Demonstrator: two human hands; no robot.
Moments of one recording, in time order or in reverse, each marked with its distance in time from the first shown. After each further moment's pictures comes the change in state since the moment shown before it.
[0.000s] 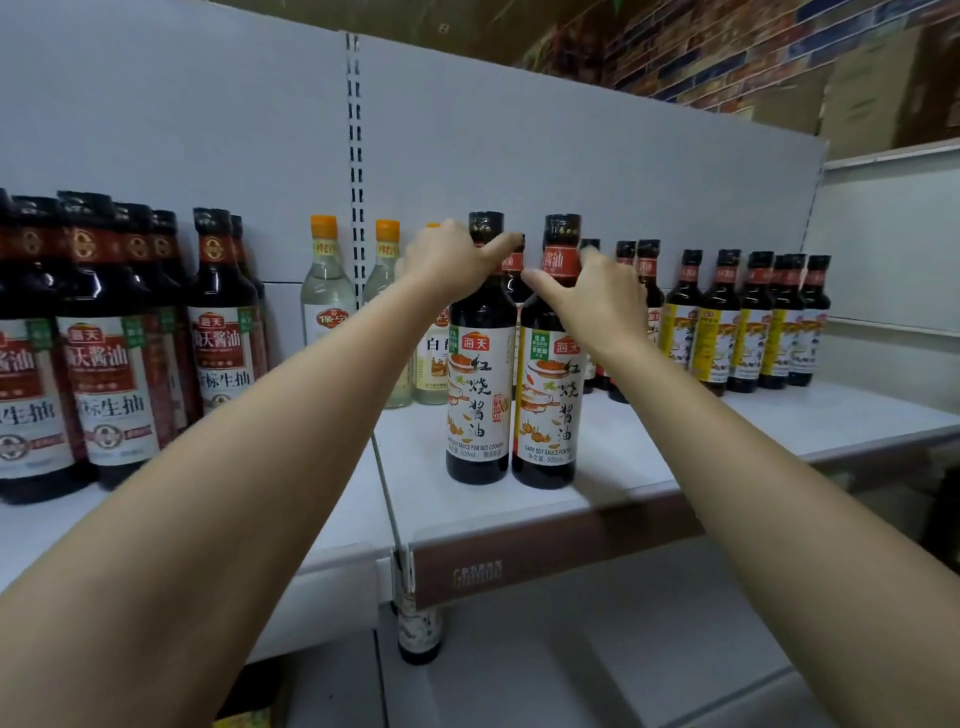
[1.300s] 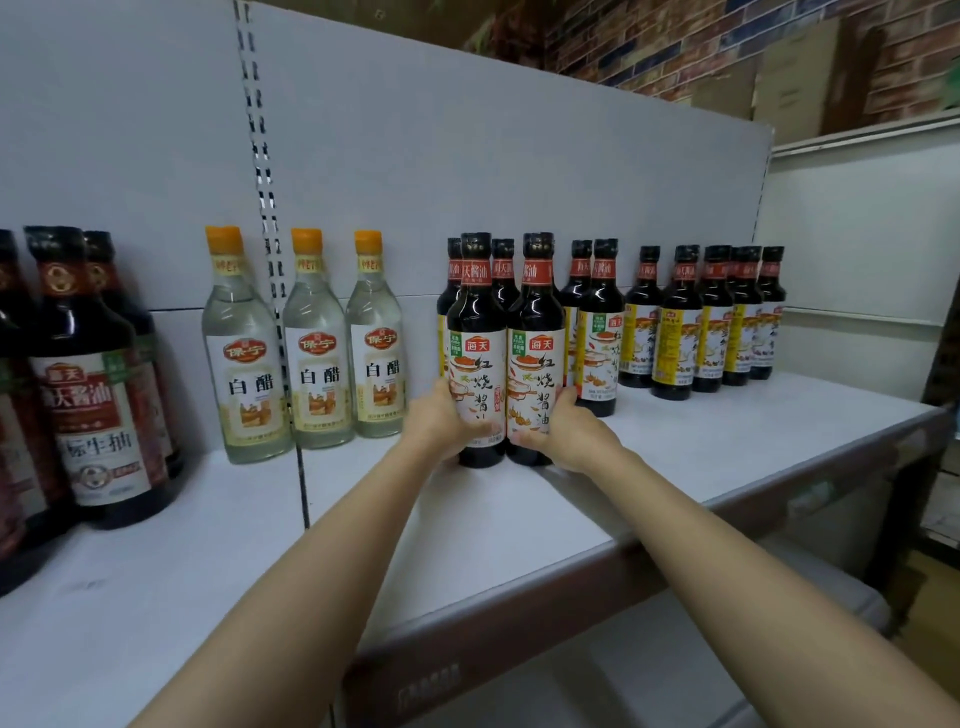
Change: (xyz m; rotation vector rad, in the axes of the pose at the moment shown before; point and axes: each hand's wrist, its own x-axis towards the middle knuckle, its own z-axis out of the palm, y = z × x) left_hand -0.014 -0.037 0.147 -0.287 -0.364 -0.160; right_hand -0.018 0.119 0.081 -0.052 -0.587 0.380
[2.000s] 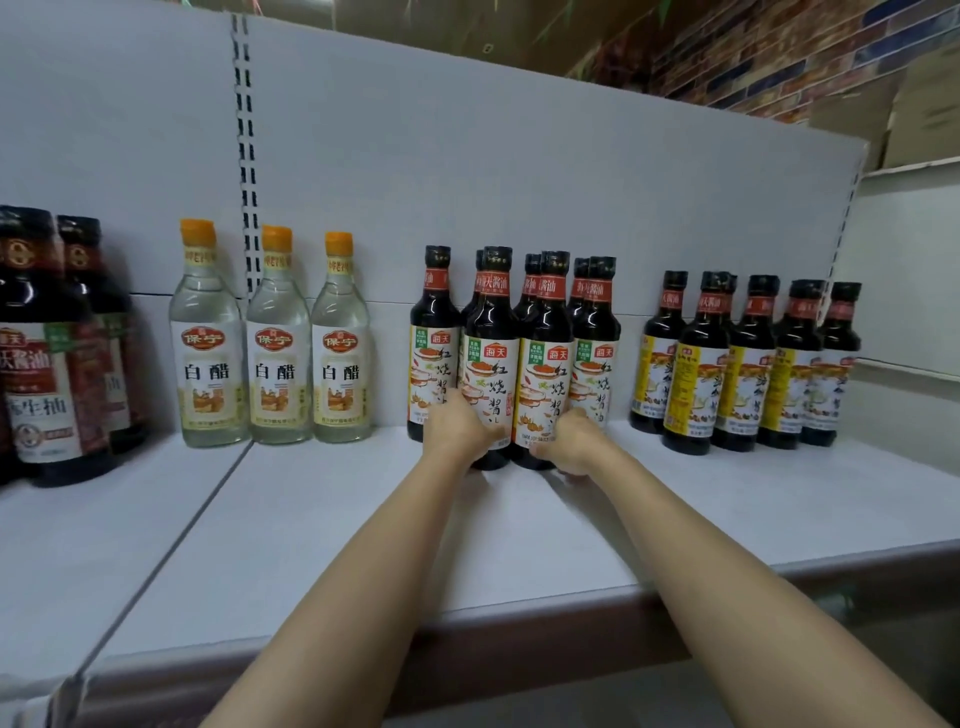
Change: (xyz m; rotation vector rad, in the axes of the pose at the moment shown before) left_hand 0.055 0.051 0.090 -0.003 0.277 -0.204; right_hand 0.094 0.065 -0.032 -0.044 -0.121 -0.078
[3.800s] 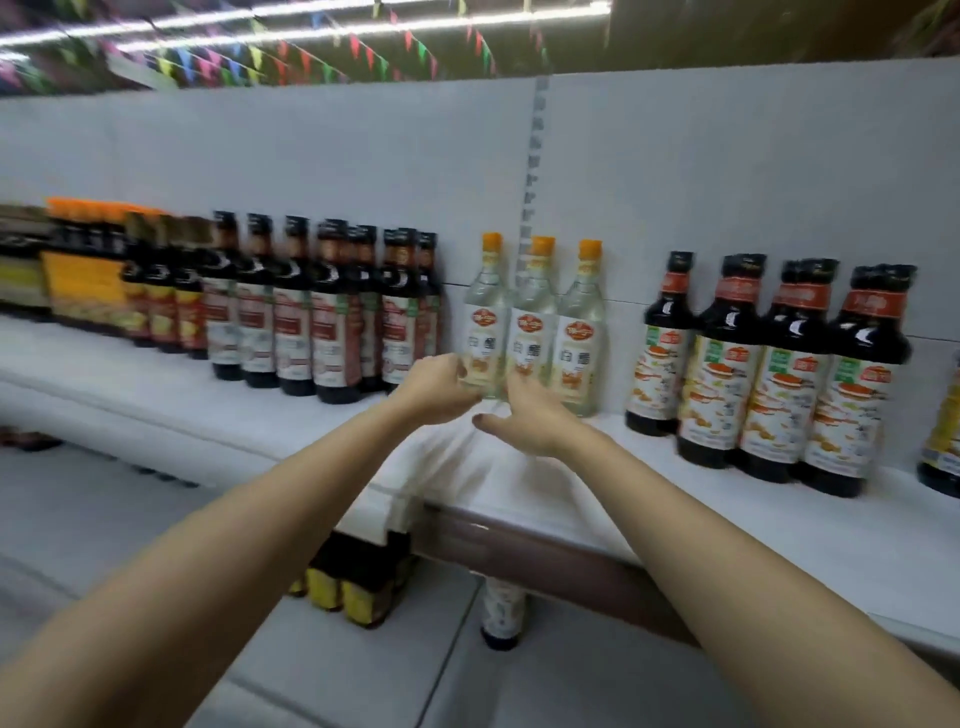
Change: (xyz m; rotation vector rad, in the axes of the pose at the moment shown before) left_hand -0.138 -0.064 -0.218 0.461 0.201 -0.146; right_hand -0.142 -0.186 0.067 -0.022 -0.330 -0.824
